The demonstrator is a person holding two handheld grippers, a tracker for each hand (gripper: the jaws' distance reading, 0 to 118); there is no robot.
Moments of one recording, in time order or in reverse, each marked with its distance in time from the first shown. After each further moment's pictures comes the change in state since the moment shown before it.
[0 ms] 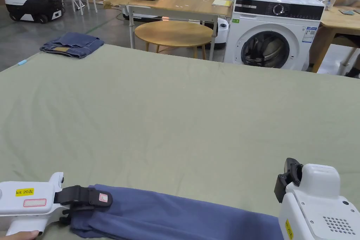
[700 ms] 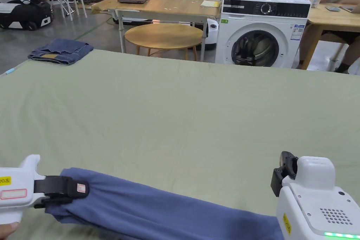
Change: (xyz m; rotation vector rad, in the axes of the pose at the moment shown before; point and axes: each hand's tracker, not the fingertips) left arm 0.088 0.011 0.053 0.128 0.255 -0.203; right arm 0.011 0.010 -0.002 0.014 0.004 0.005
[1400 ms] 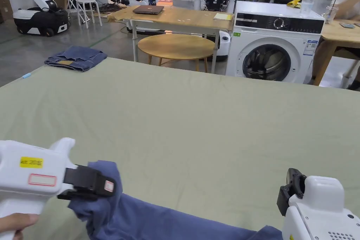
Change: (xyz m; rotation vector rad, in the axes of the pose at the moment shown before) left arm 0.107 0.000 -0.013 -0.109 0.011 -0.135; right arm -0.005 0.000 0.000 0.011 0.018 0.006
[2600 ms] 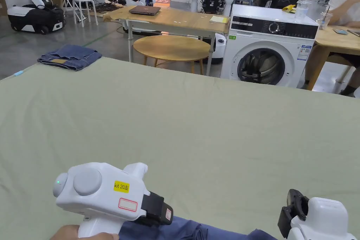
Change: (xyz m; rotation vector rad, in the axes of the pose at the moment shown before) left arm 0.044 -0.020 -0.123 -0.131 0.062 -0.076; right arm 0.020 -0.014 0.012 -0.066 -0.021 -0.029
